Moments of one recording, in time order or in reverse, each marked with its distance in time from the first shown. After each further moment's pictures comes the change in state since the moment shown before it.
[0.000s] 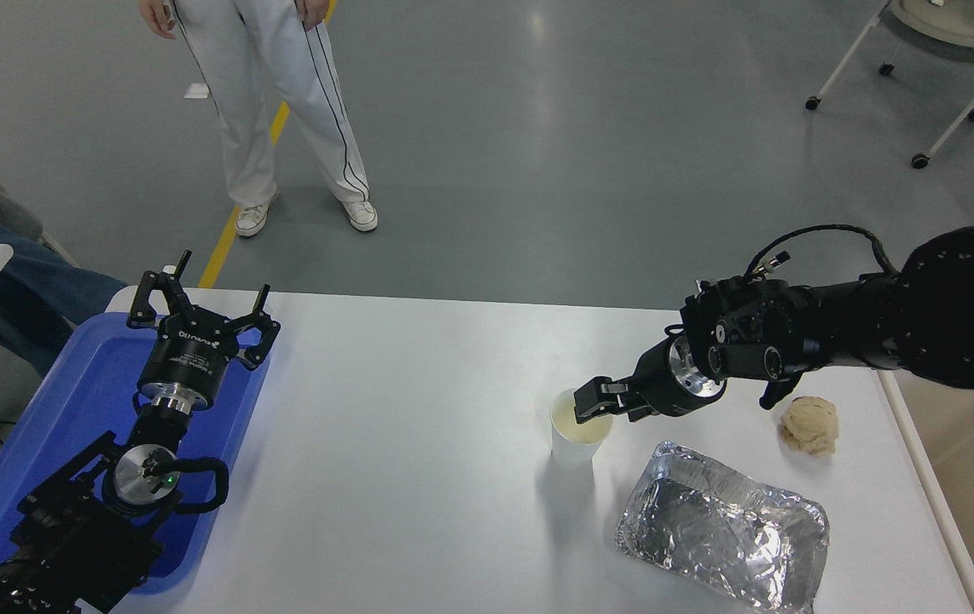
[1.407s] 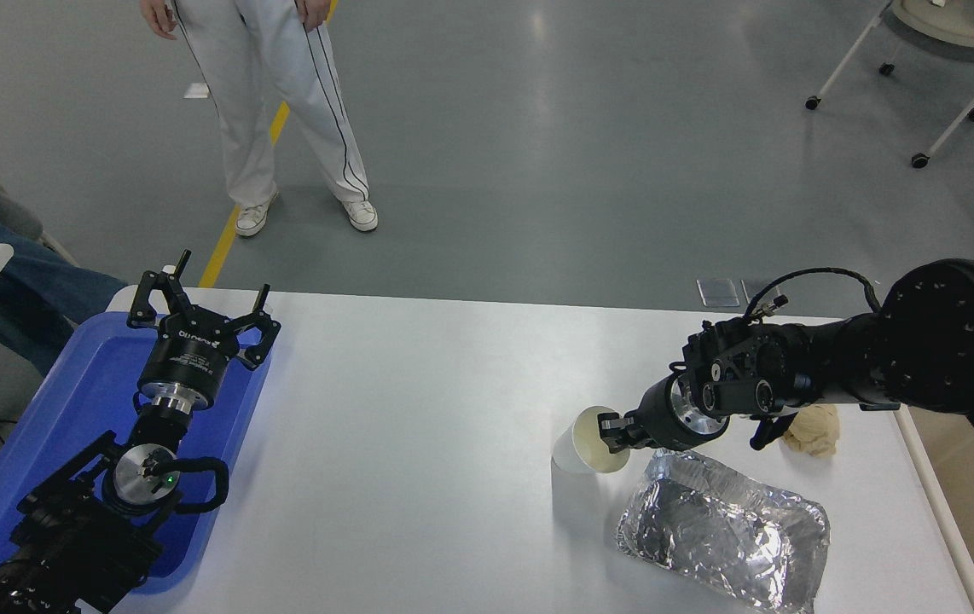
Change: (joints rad) left arm 0.000 0.000 0.000 0.000 0.000 0.000 0.000; right arm -0.024 -0.005 0.012 0.038 0.108 0.028 -0.105
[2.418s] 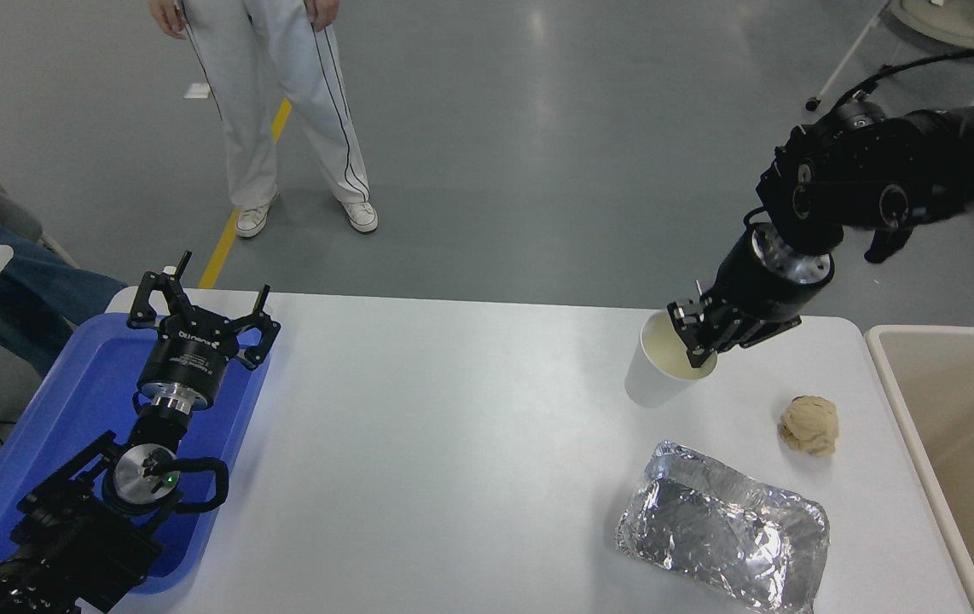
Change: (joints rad) left arm 0.000 0.000 0.001 0.000 0.000 0.000 0.000; right arm 0.628 -0.140 -0.116 0.179 -0.164 0.475 0.002
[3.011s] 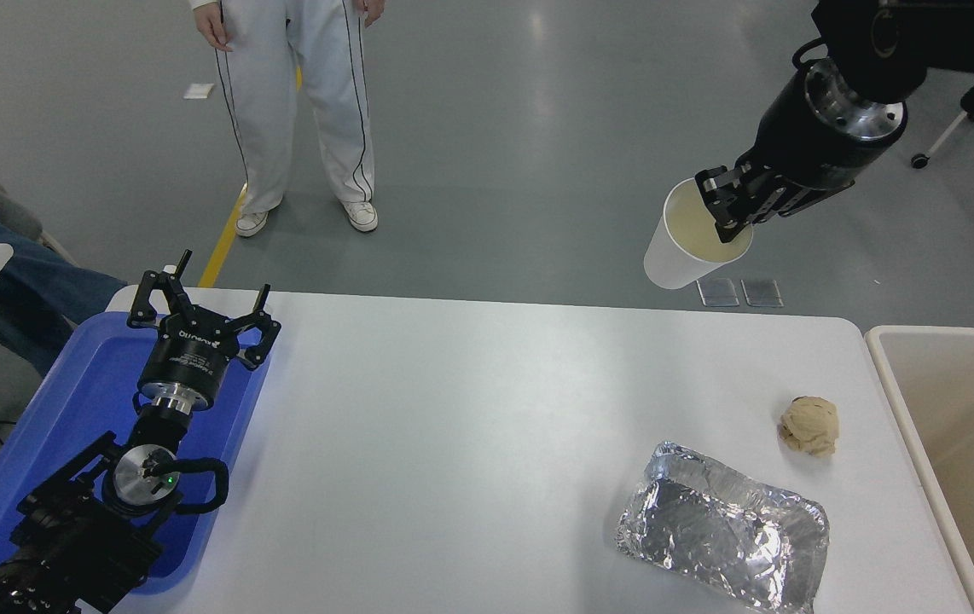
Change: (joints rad) left arm 0.000 0.000 0.000 0.000 -0.001 0.000 0.000; right arm 0.205 -0.041 -0.015 0.032 -0.060 0.010 0.000
